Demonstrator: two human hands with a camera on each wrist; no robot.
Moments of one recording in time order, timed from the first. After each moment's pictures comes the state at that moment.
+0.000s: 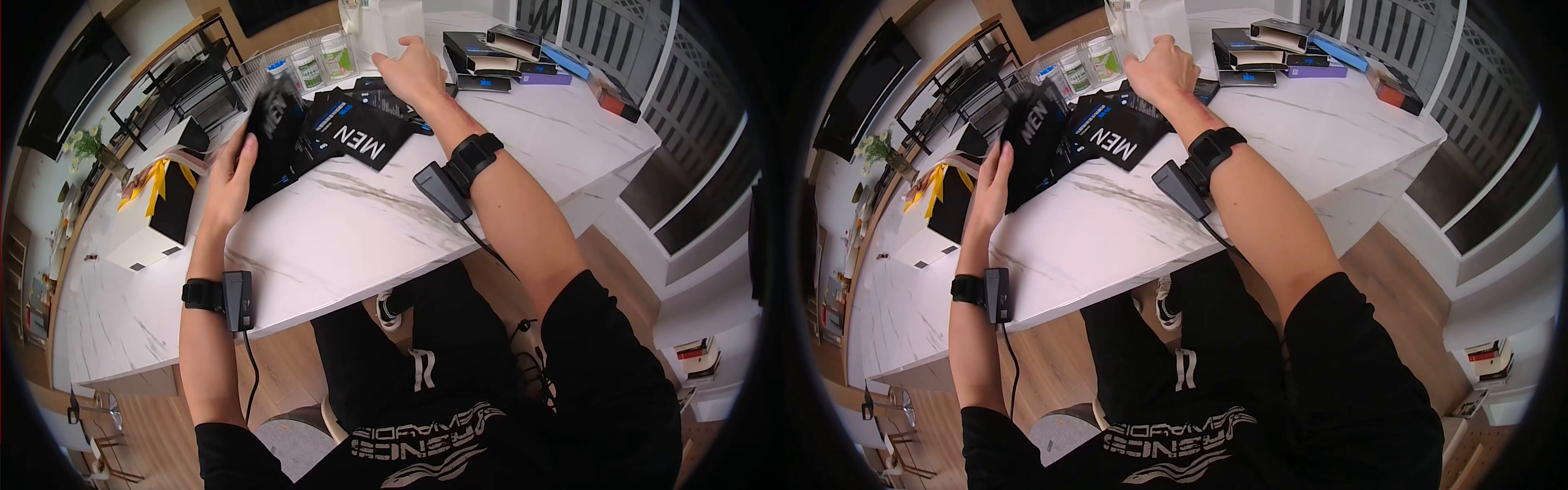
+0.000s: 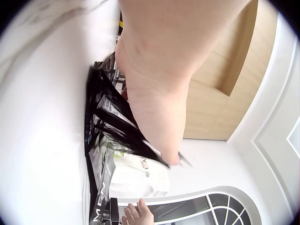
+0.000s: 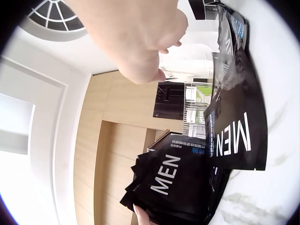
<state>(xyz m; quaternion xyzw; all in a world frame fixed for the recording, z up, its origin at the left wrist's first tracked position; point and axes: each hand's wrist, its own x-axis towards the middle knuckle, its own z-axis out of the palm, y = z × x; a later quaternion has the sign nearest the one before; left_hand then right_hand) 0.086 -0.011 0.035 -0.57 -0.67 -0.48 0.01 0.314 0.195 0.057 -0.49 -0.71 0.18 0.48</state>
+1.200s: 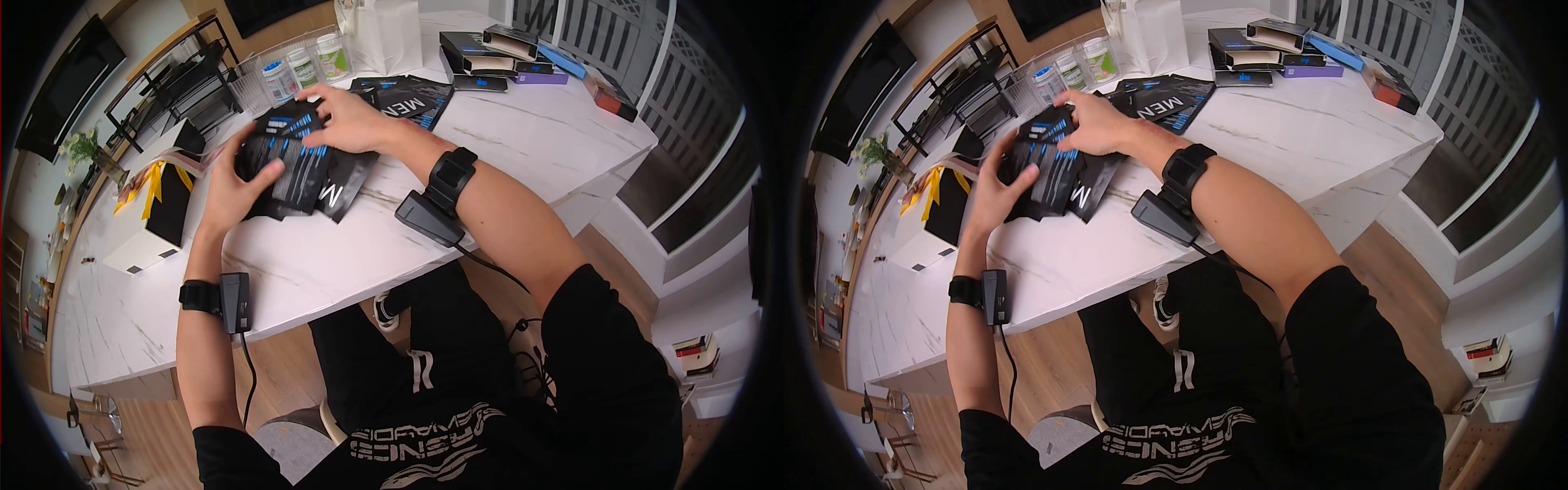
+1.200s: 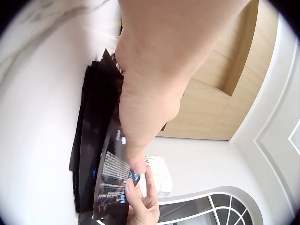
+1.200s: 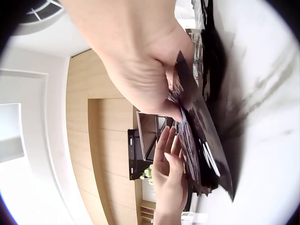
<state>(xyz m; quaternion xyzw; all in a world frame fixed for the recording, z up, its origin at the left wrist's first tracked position) 0.078 -0.005 0.032 -0.68 -0.61 -0.40 0.00 0.269 0.155 0.026 -0.10 -0.82 0.48 0.30</state>
